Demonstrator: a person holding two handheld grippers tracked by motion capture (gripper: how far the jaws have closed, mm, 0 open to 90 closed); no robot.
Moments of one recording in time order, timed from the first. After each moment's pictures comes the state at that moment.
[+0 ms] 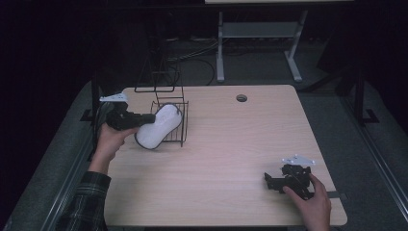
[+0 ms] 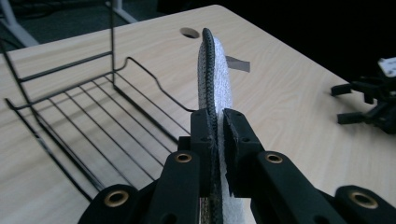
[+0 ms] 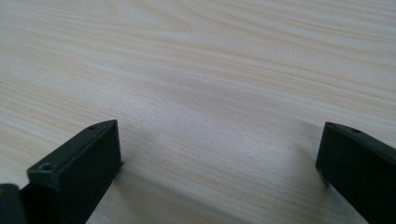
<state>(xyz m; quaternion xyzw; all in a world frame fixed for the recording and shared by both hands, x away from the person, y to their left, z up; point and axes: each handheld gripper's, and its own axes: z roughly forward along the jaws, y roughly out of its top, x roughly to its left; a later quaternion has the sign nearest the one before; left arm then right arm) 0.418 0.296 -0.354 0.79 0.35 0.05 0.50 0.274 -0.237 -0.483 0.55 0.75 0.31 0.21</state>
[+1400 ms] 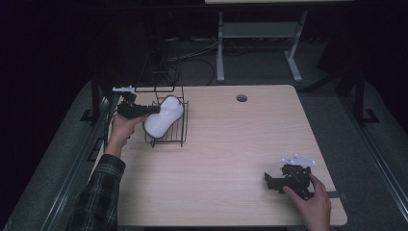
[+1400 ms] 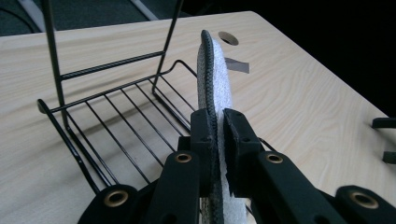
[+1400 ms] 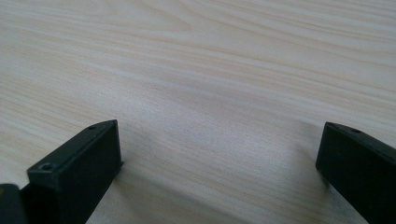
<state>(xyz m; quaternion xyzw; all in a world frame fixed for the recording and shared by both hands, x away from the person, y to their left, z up) 0.487 0.296 -0.393 0.77 0.40 0.03 0.50 0.274 -0.237 -0.483 0.55 0.75 0.31 0.21</state>
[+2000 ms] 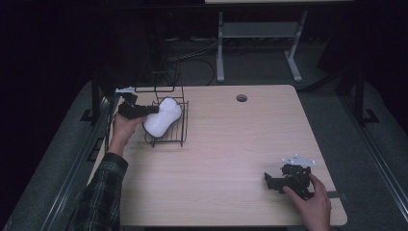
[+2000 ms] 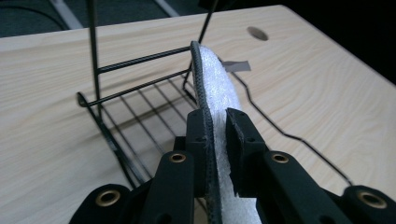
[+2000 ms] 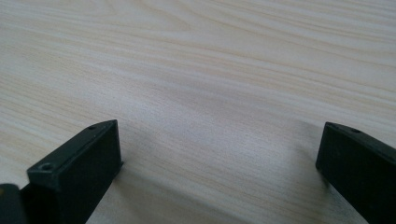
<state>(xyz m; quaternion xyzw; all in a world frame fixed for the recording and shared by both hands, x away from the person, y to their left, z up) 0.494 0.298 -0.404 0.77 0.42 0.07 0.47 0.274 -0.237 -0.483 0.55 0.75 0.31 0.21</state>
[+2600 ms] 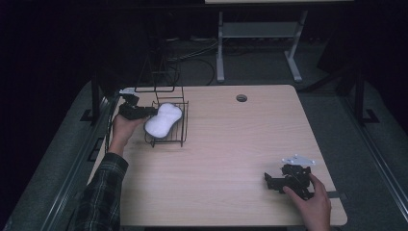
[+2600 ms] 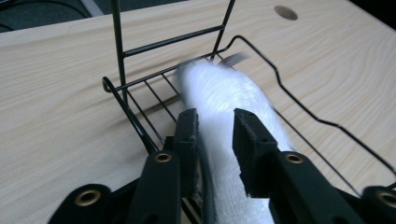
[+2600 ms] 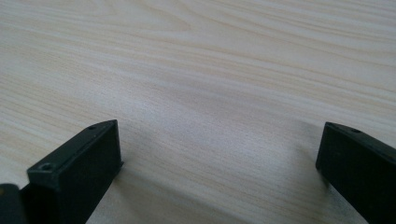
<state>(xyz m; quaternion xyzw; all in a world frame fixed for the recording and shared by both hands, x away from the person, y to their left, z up) 0.496 0.295 -0.410 0.78 0.43 0.10 0.43 0.274 -0.237 -0.483 0.55 0.75 0.31 0.21</state>
